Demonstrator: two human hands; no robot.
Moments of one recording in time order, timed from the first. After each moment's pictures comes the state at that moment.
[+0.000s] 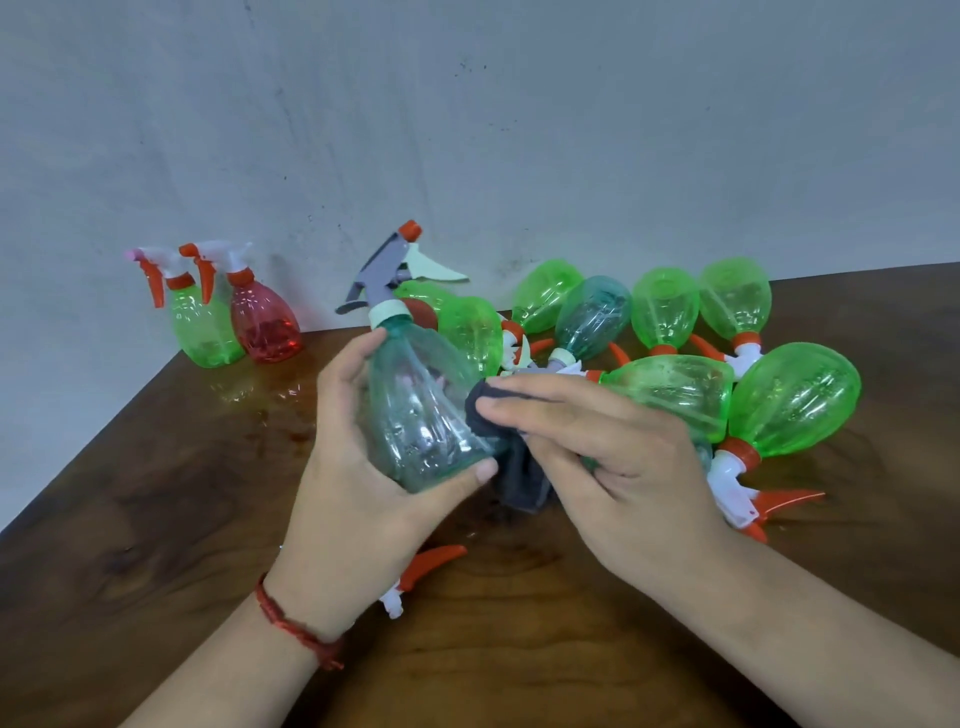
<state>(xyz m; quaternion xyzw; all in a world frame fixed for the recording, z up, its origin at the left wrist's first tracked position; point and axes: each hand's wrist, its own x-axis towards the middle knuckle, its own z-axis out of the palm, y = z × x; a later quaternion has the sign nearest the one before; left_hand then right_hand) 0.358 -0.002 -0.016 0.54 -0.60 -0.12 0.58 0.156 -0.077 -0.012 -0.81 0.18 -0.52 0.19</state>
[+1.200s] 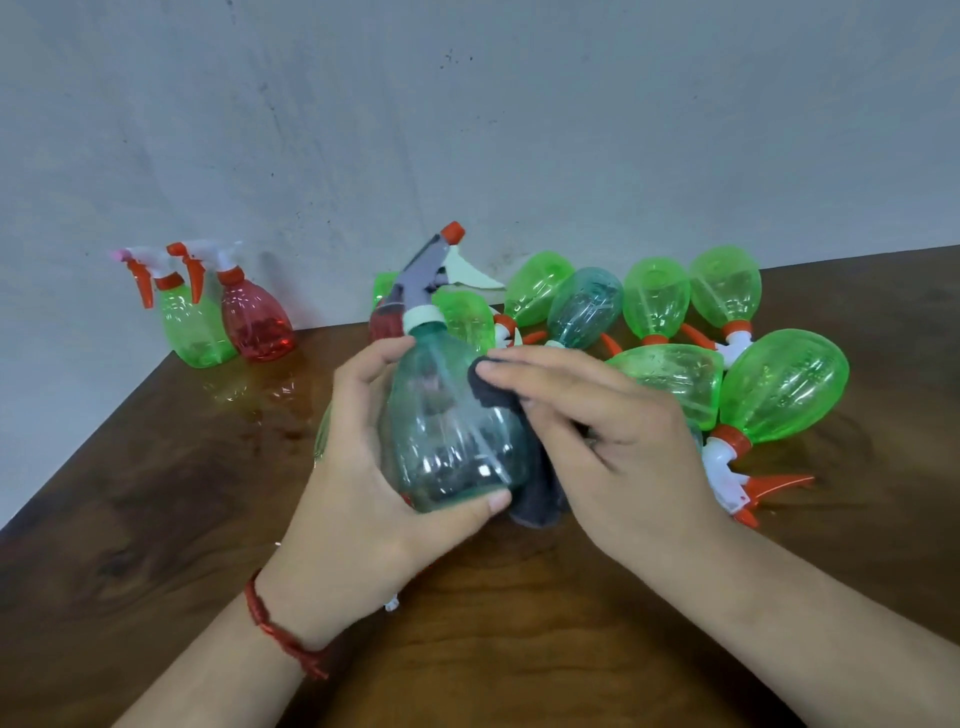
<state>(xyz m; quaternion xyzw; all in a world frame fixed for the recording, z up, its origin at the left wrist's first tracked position) 0.350 0.006 -0.007 0.51 -0.64 -0.19 0.55 0.157 -0.076 -0.006 -0.79 0.22 -0.53 0.23</state>
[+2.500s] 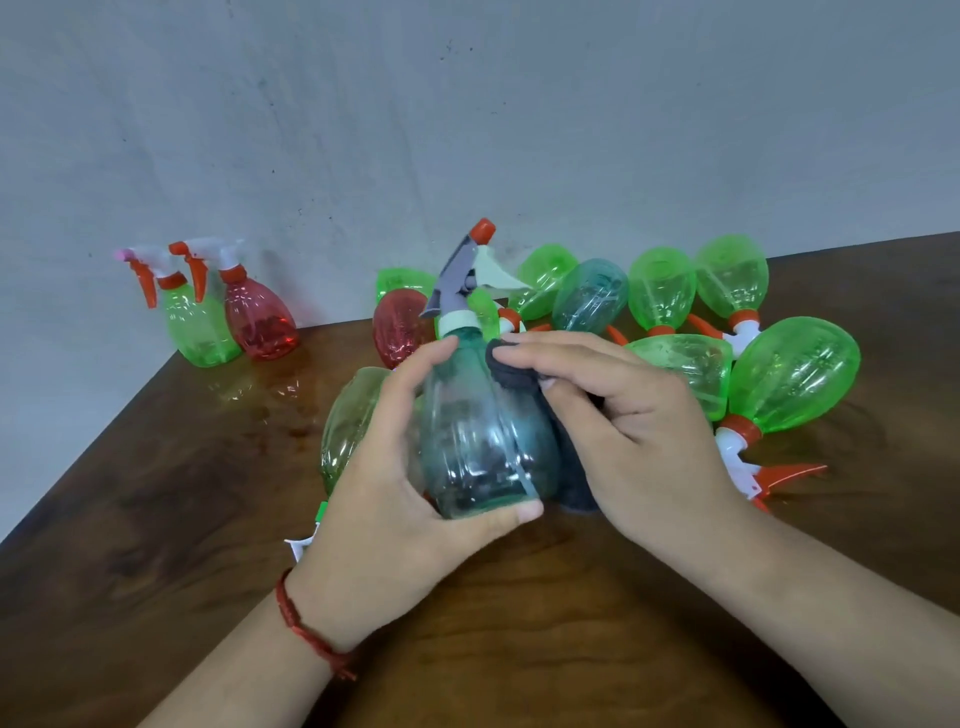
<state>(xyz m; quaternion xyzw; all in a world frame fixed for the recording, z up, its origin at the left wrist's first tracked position) 0.342 0.007 -0.012 0.51 -0.67 -0.17 0.52 0.158 -0.079 -0.002 -0.76 0.25 -0.52 0.29</state>
